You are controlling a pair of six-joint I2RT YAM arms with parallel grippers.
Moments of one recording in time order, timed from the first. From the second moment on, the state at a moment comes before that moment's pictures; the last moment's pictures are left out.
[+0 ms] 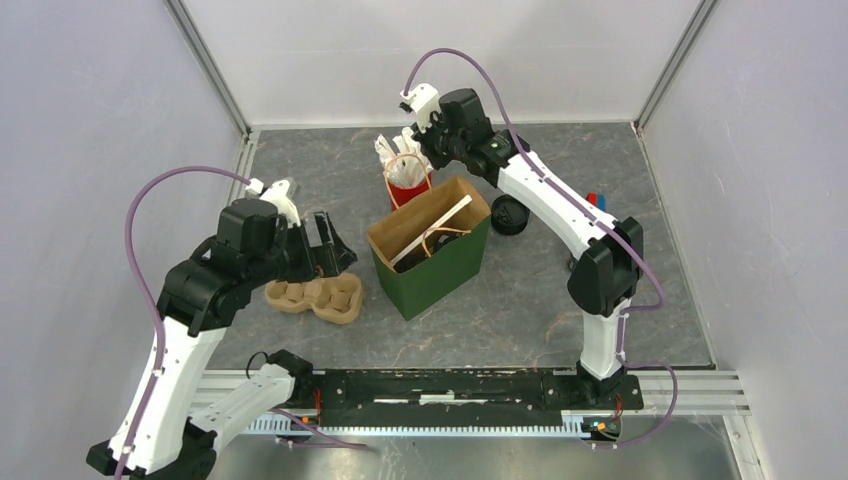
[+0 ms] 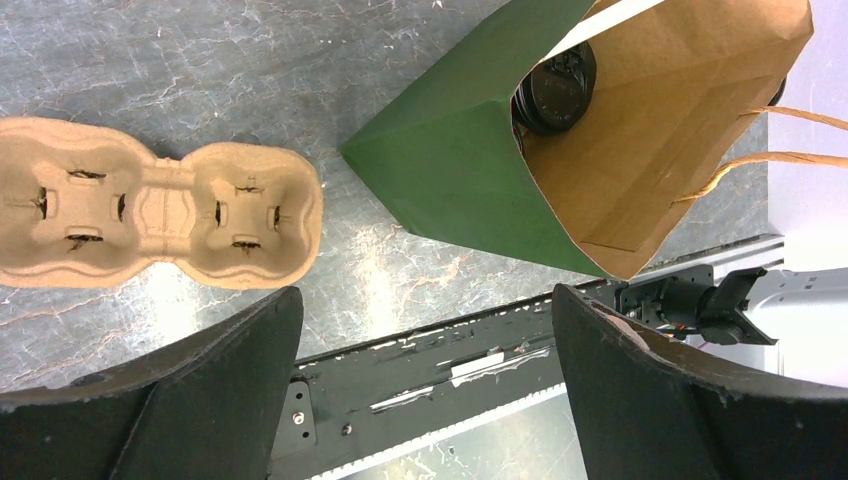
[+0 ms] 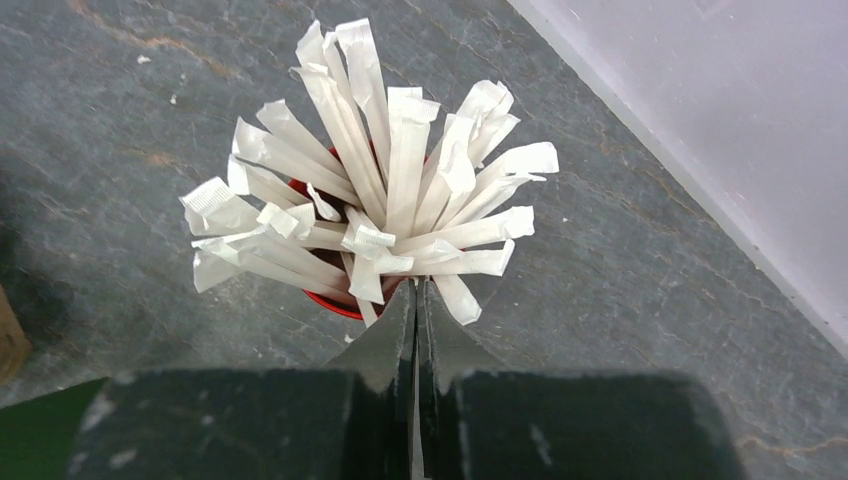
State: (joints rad) left arm -0.43 0.84 1.33 -1.18 0.05 -0.53; right arm 0.65 1.95 1.93 -0.49 -0.07 -0.22
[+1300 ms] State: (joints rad) left arm -0.43 0.84 1.33 -1.18 0.05 -0.53; right arm 0.65 1.69 1.92 -0.46 -0.10 -0.23
